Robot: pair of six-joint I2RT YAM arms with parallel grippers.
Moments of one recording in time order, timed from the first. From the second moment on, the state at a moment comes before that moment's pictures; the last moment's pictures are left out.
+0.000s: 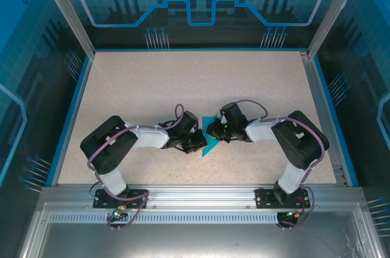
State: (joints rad) left arm -0.75 1.74 0.76 0.04 0.36 -1.18; right arm 0.57 1.73 0.71 0.12 -0.41 1.02
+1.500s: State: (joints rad) left arm -0.81 1.73 0.76 0.00 0.24 -1.06; right arm 0.32 1.91 0.96 -0.14 -0.66 0.59
